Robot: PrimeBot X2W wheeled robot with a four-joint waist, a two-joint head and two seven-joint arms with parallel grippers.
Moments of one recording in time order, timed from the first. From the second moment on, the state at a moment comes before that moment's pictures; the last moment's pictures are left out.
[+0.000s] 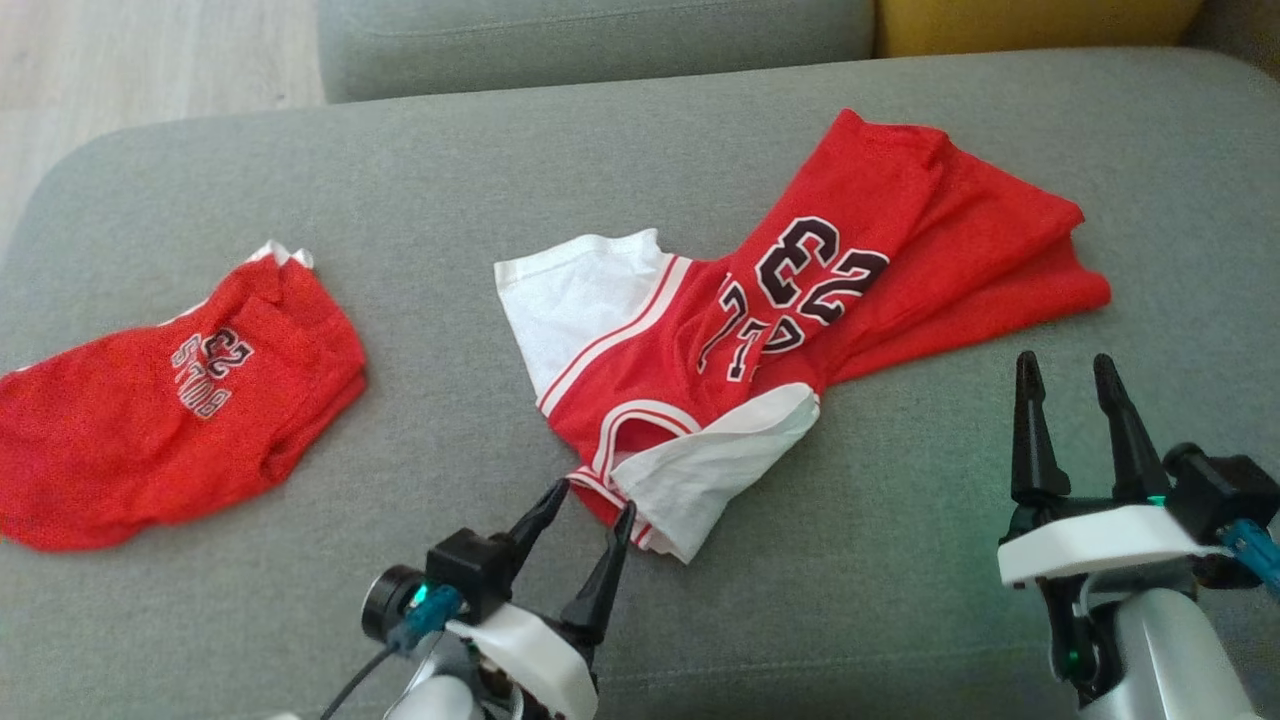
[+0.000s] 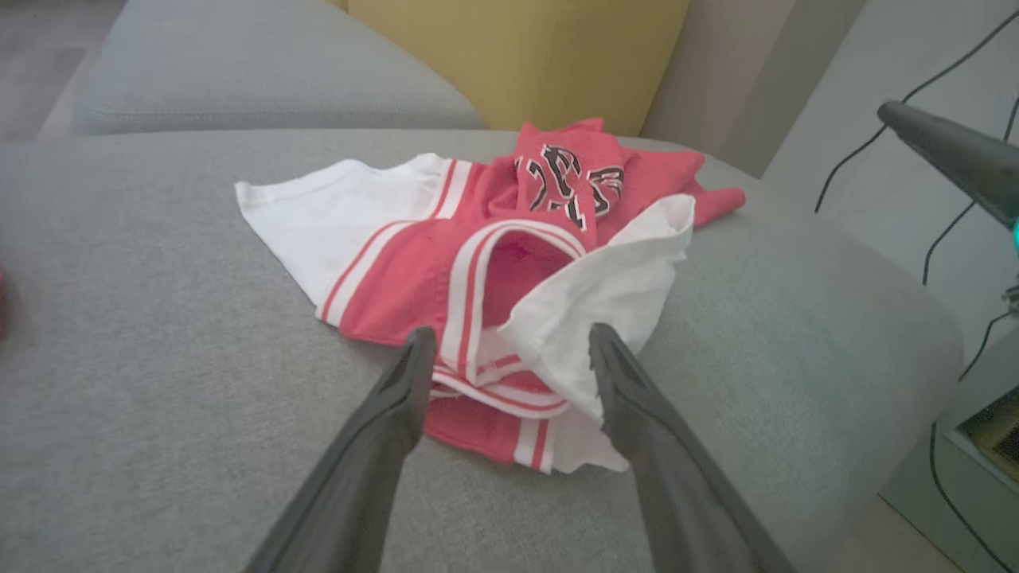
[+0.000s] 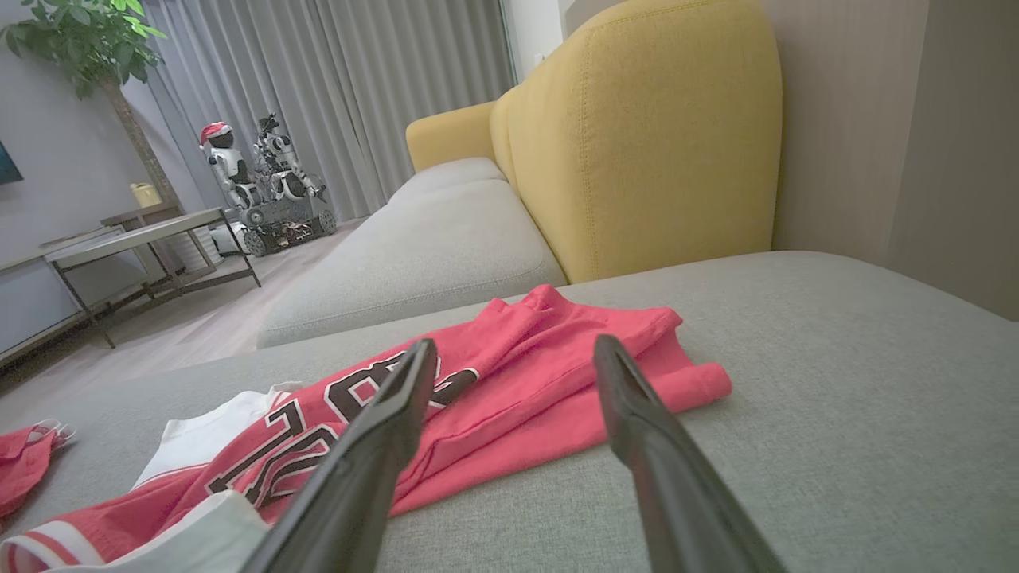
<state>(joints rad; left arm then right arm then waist) -0.10 0.06 -0.53 0.35 -0.27 -0.06 -0.25 -0.11 -0.05 -0.04 0.29 0.22 0.13 -0.22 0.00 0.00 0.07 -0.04</state>
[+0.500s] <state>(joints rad) -0.19 0.06 -0.57 0.47 -0.30 -0.09 -0.25 -0.11 -0.05 -0.03 0.29 0.22 0.13 -0.22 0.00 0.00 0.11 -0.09</state>
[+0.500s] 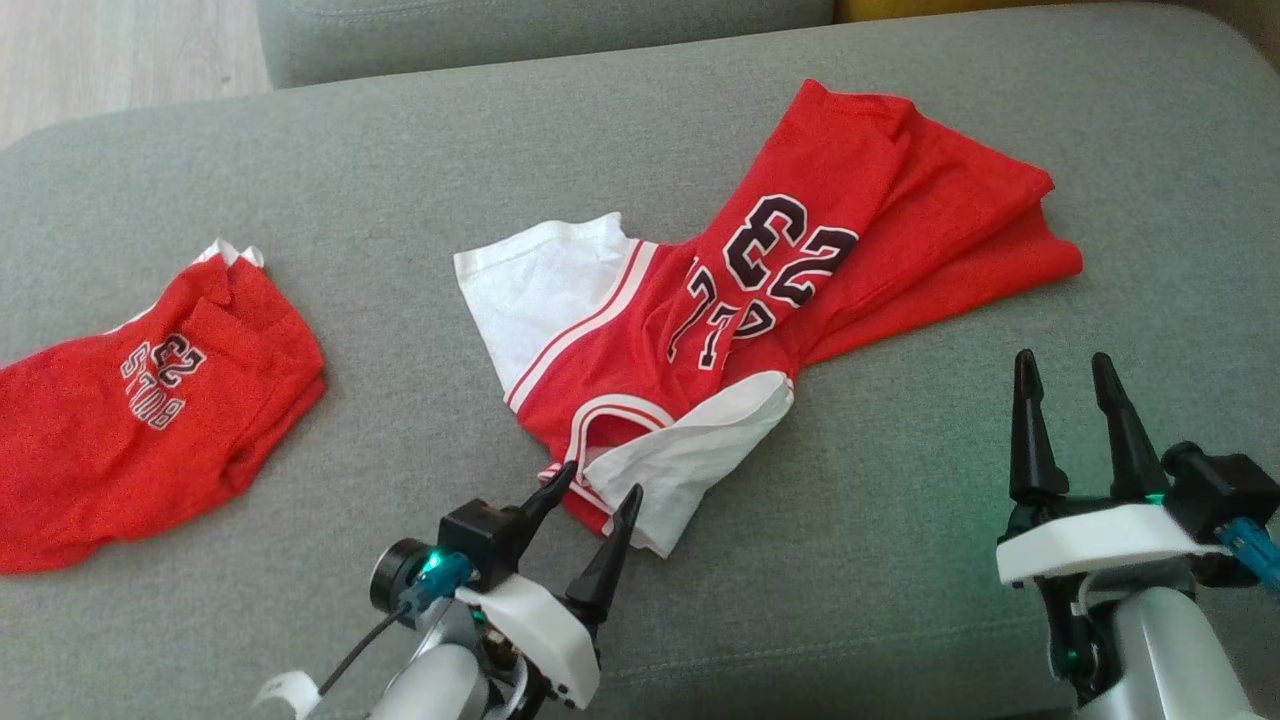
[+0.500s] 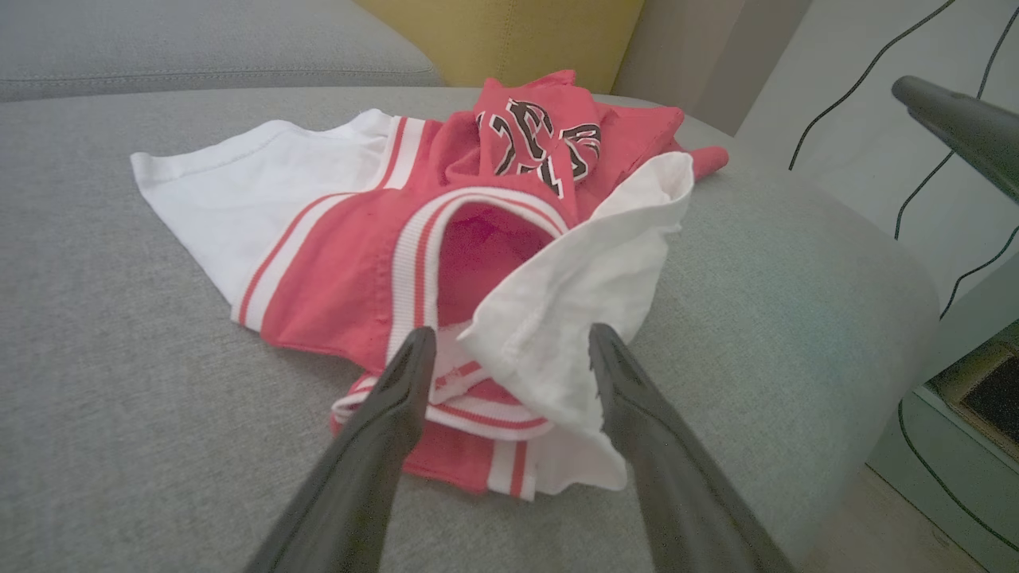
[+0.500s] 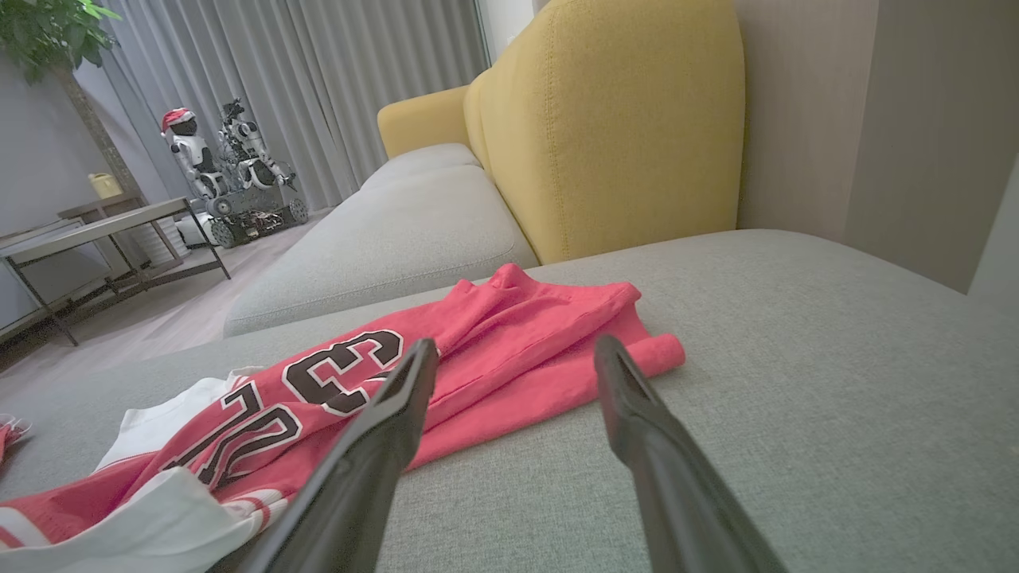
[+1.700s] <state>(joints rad) -0.10 0.07 -0.37 0.10 -0.20 -0.04 -0.25 -0.19 -0.05 -0.21 0.44 0.18 0.13 -0.14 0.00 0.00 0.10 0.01</state>
